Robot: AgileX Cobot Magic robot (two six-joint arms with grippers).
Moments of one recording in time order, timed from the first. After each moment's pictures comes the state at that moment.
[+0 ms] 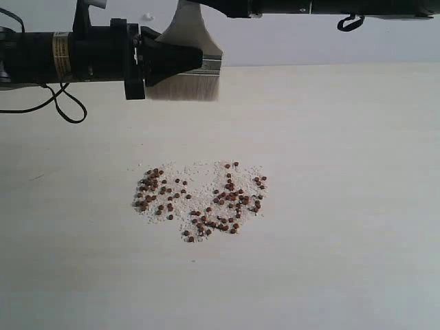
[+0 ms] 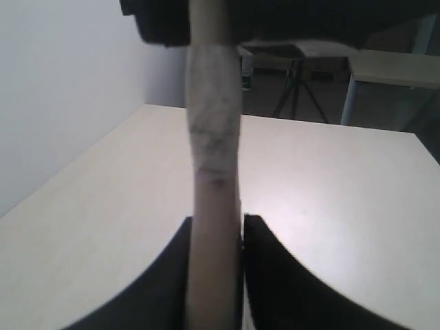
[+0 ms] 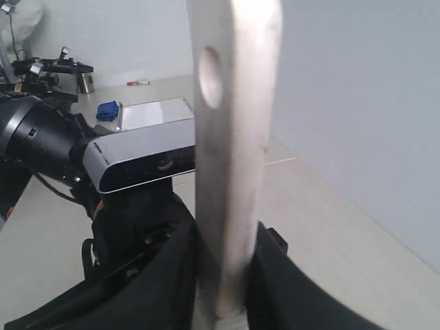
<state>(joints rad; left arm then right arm) -0.37 1.98 -1.20 1.38 -1.22 -0.95 0.29 1.87 -1.34 1.75 1.04 -1.89</state>
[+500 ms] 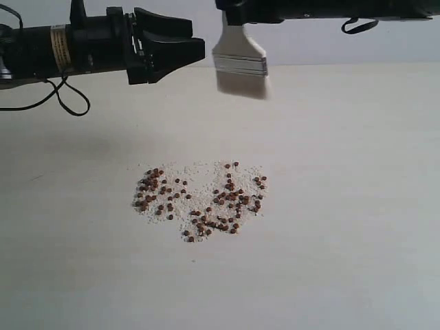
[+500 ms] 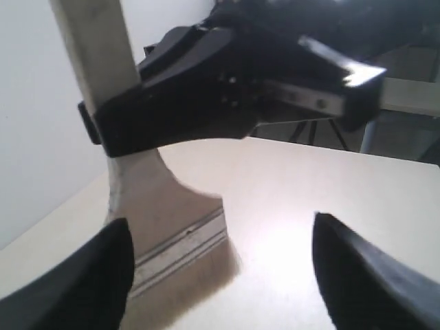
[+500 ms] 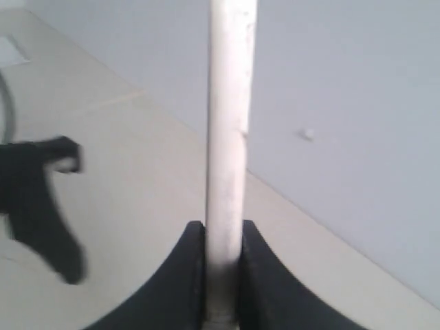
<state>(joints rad) -0.37 1.98 -1.20 1.30 -1.21 -0.95 0.29 1.87 -1.34 1.73 0.61 -1.90</state>
